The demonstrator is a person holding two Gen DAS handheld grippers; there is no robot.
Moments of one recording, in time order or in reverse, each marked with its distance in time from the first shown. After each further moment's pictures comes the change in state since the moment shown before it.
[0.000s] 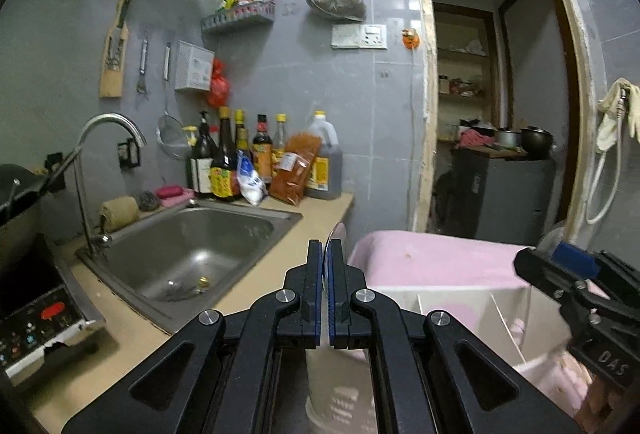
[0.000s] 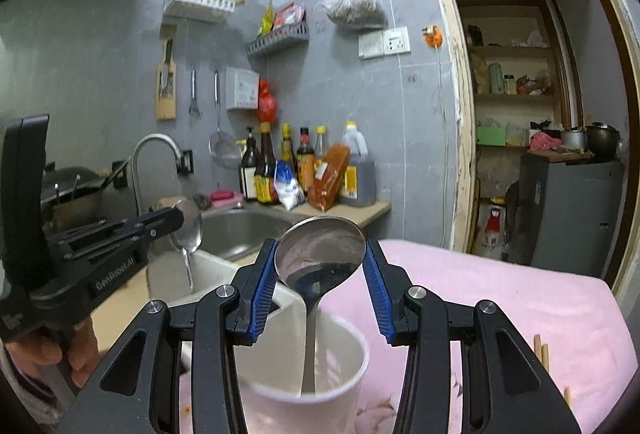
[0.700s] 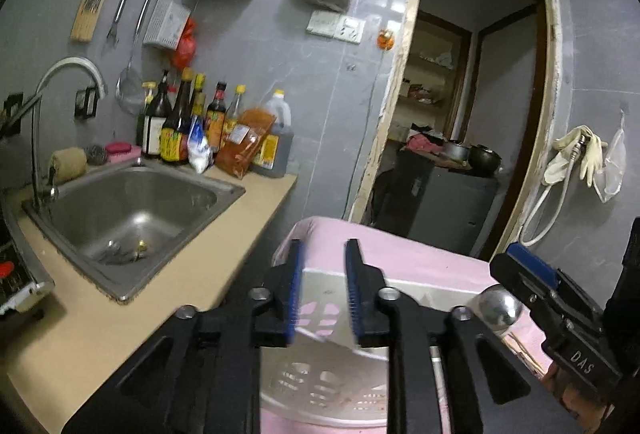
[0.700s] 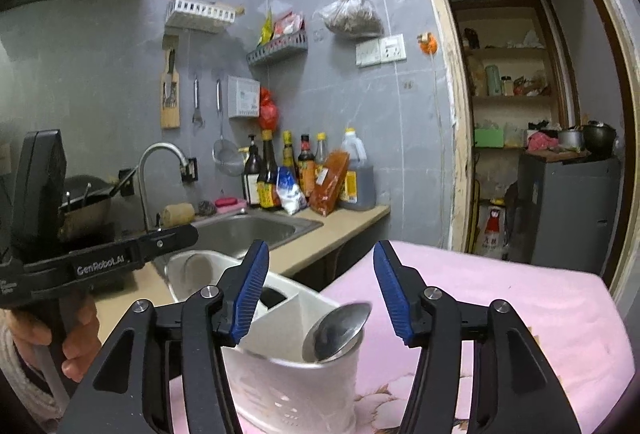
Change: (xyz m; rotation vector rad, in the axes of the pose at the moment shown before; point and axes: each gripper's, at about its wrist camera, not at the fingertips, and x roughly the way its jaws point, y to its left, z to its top) left arm -0.026 0.007 0.017 -0.156 0.048 -0.228; right arm -0.029 -0.002 0.004 0.017 -0.043 0.000
